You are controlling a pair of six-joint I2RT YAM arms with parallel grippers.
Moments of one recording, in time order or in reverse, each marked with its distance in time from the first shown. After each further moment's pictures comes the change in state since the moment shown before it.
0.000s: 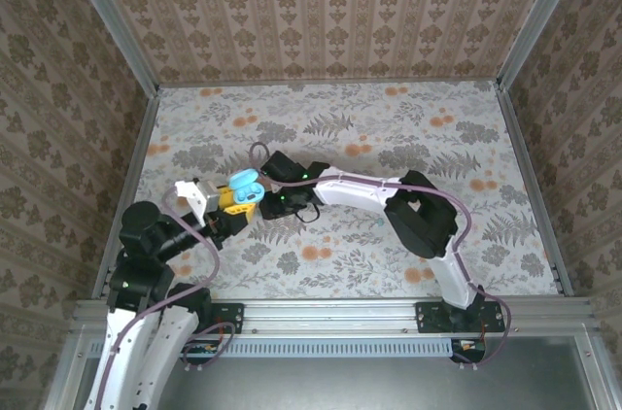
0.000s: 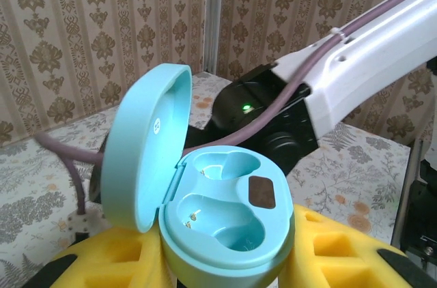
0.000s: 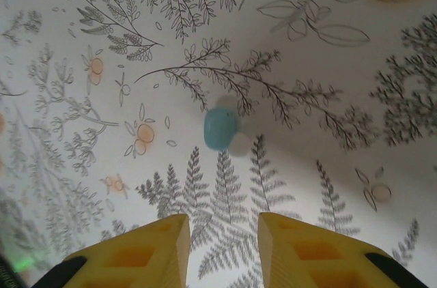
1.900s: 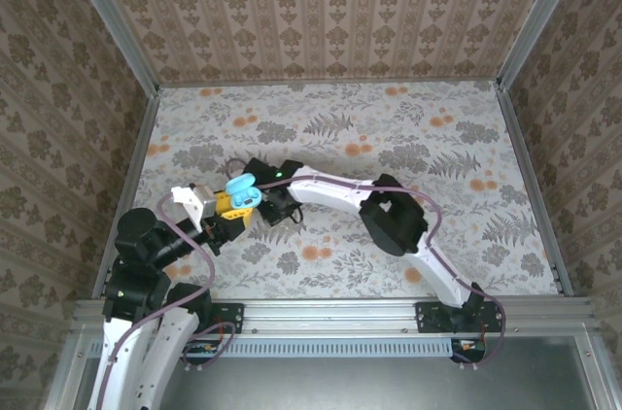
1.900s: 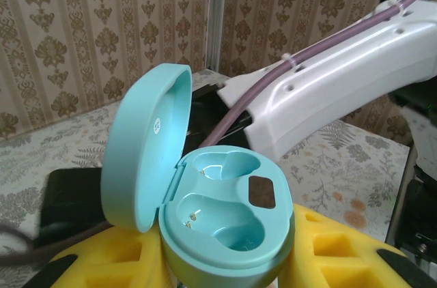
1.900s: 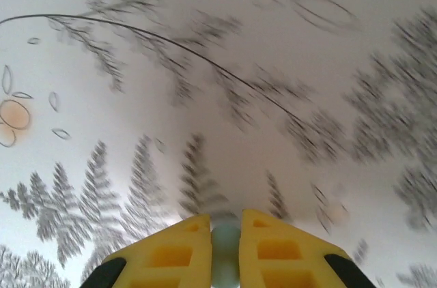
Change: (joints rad) left arm 0.000 -0.031 0.016 -0.047 -0.016 -0.012; right arm 0.019 0.152 0.235 -0.330 0.174 -0.139
